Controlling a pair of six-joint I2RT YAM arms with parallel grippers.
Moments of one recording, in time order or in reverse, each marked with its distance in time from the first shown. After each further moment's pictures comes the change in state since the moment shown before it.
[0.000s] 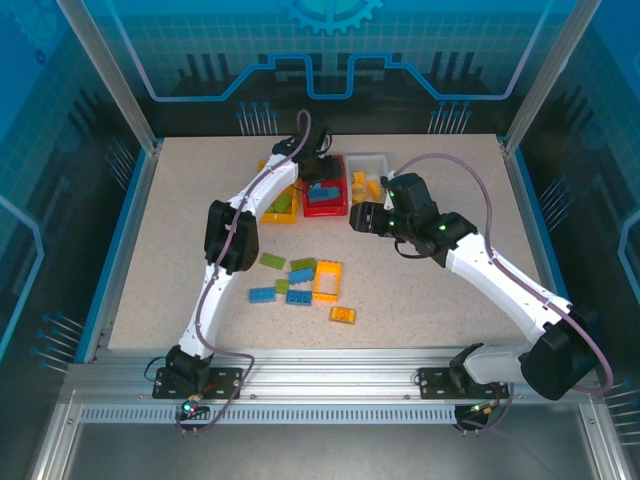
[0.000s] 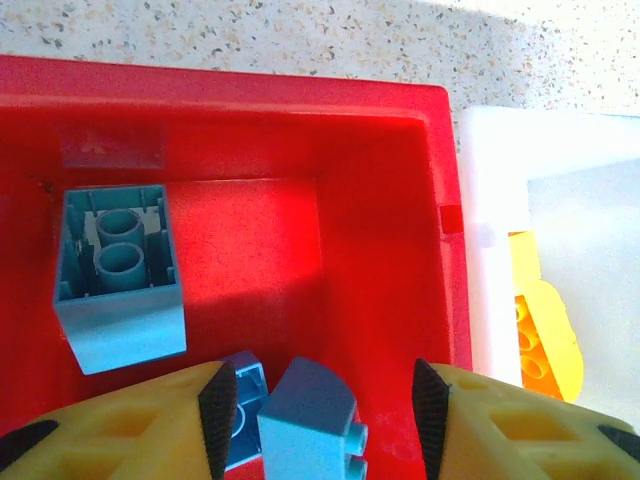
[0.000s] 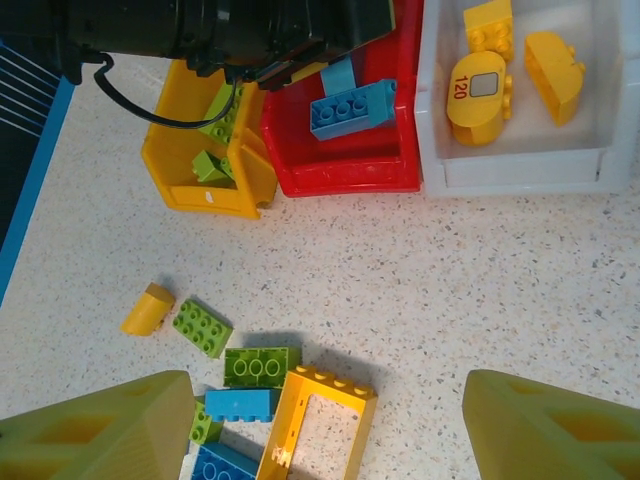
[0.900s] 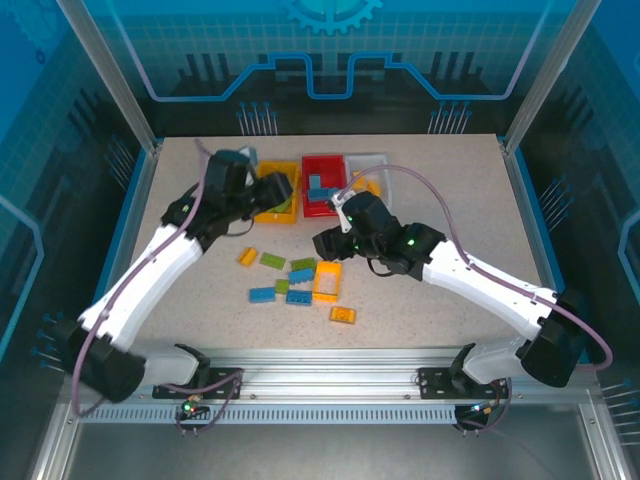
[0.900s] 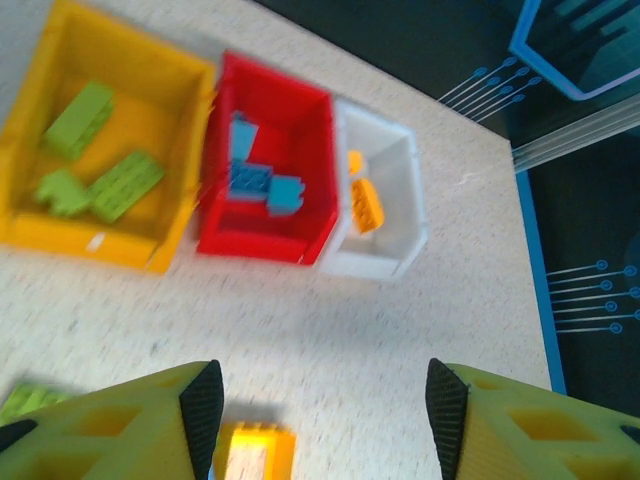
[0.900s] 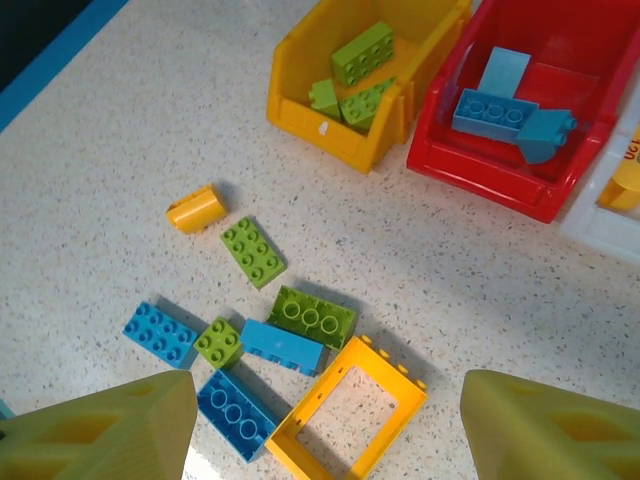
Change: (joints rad) left arm -0.017 -1.299 -1.157 0.183 -0.079 -0.214; right arm 0.297 0.071 0.079 -0.018 0.135 -0.275
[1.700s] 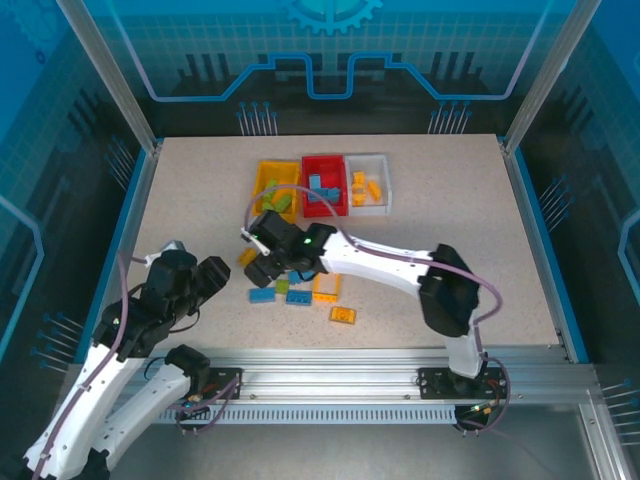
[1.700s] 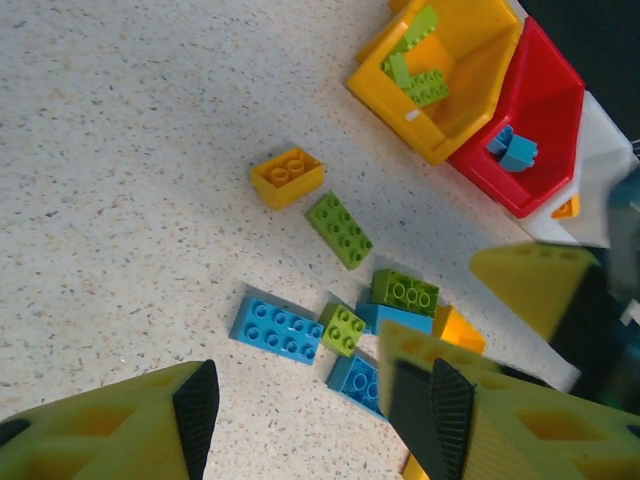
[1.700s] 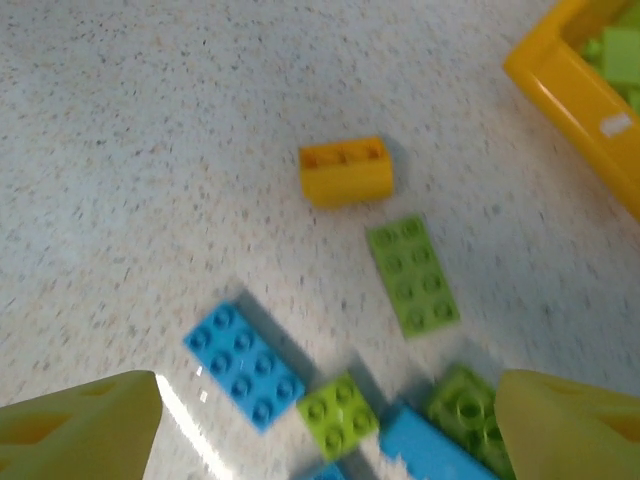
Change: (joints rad) left arm 0.000 -0.677 -0.407 -0.438 -0.246 -0.261; right arm 0.199 0.634 0.491 -0.071 -0.013 -0.165
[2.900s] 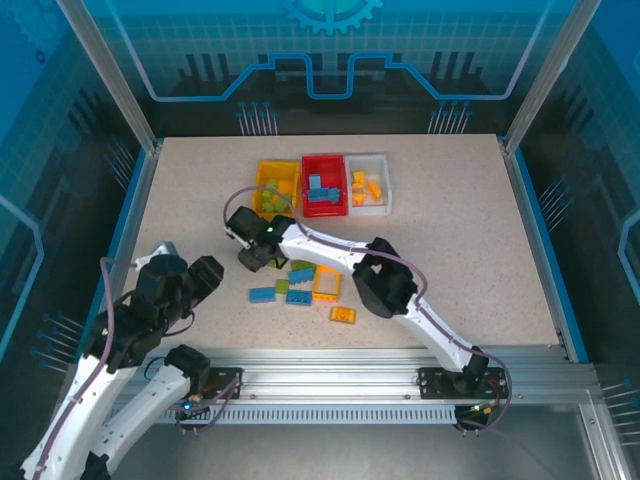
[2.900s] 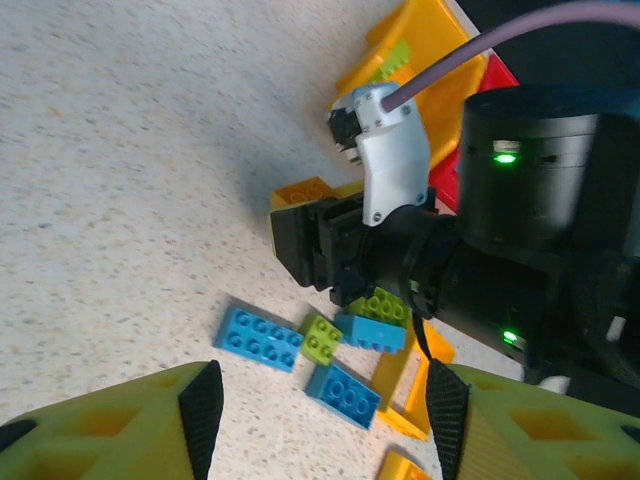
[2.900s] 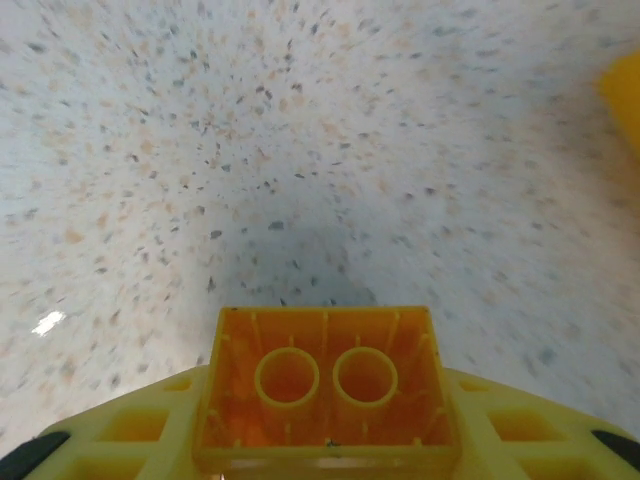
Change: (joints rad) left arm 0.000 -0.027 0.031 0.009 0.013 -0.004; right arm -0.056 0.428 0.453 -0.153 0.039 -0.053
